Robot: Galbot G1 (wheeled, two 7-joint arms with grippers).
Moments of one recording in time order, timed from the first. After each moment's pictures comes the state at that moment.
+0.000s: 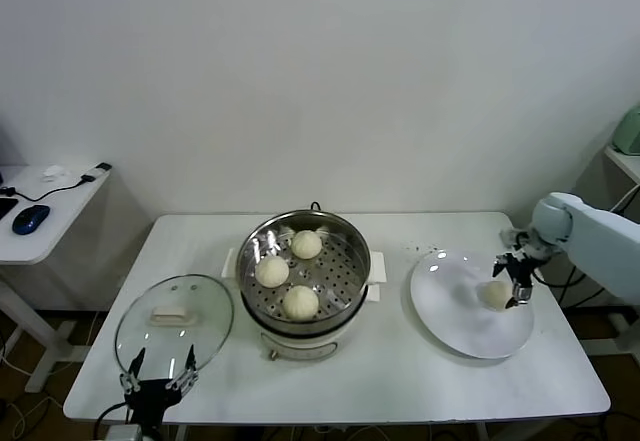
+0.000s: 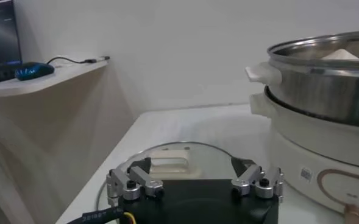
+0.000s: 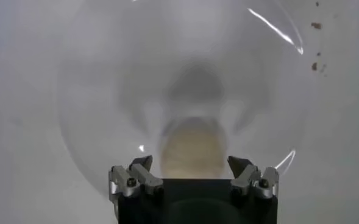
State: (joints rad) left arm 1.78 -1.51 -0.68 -2.08 -0.04 0.15 -0.06; right arm 0.18 0.76 -1.18 0.78 0.13 0.02 -1.09
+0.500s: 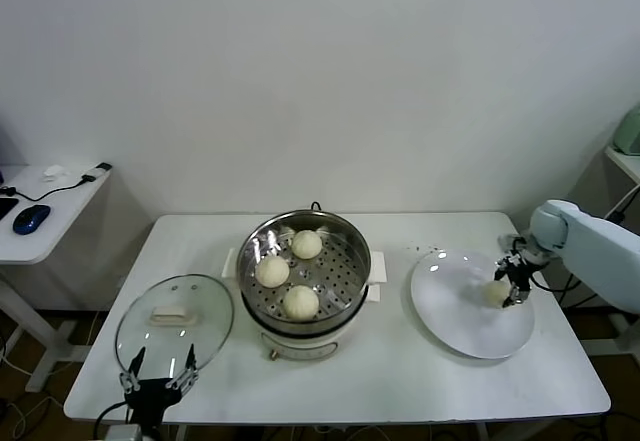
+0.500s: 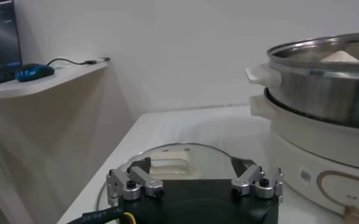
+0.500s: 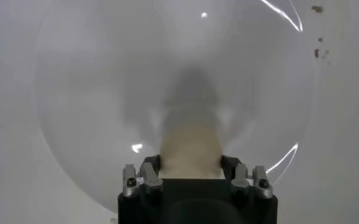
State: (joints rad) left arm 1.78 -1.51 -0.68 -2.09 -0.04 0.15 -0.06; right arm 0.18 0.76 -1.16 0.79 0.11 0.00 -1.07
